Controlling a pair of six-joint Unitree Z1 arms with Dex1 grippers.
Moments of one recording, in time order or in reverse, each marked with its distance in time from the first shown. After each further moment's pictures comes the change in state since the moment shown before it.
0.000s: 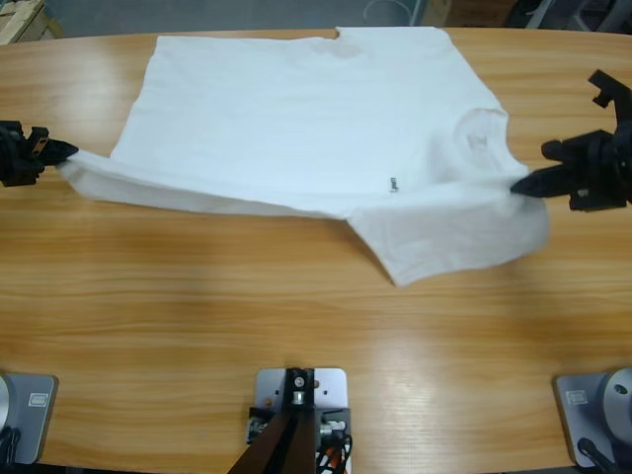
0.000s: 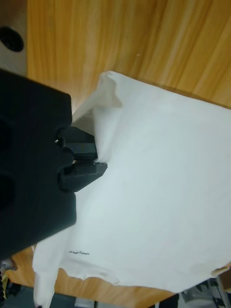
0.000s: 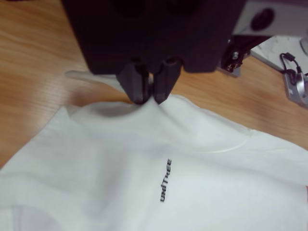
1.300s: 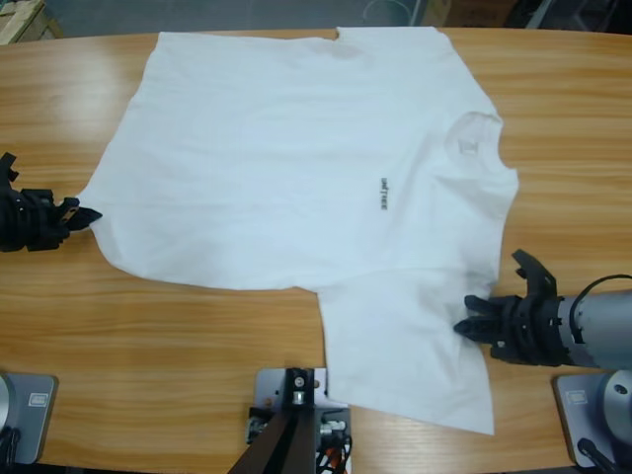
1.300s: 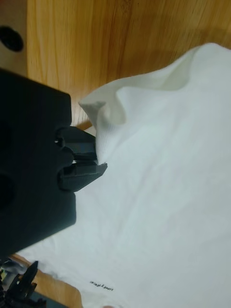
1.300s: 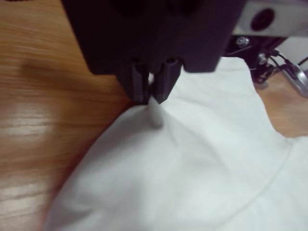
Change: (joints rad) arm 0 -0.104 0.007 0.171 -0.018 0.023 -0.094; arm 1 0.544 0.063 0.587 -0.617 -0.120 0.806
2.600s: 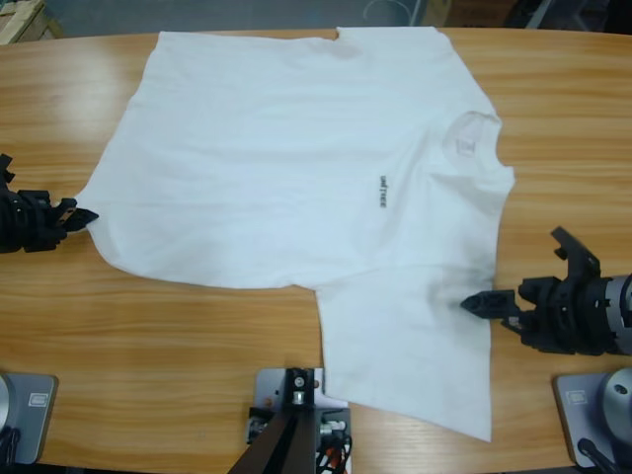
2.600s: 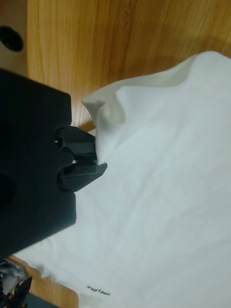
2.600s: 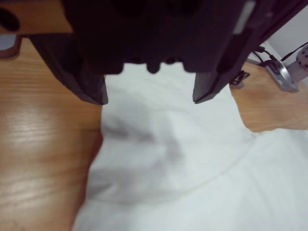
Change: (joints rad) arm 0 0.000 -0.009 0.002 0.009 0.021 -0.007; arm 1 -0.057 -0.156 -0.155 0.313 -0.024 0.019
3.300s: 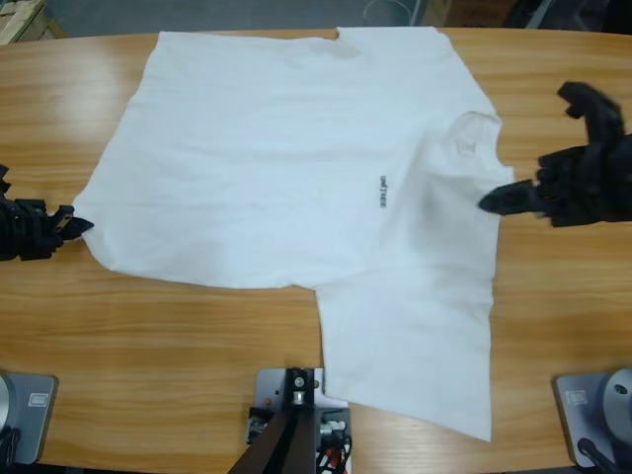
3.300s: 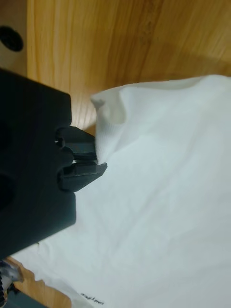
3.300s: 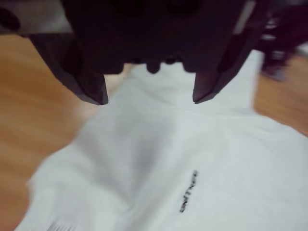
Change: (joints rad) arm 0 0.001 -0.004 0.000 0.049 0.029 -0.034; arm 1 -0.238 0.106 -0.428 0.288 -0.061 -0.712
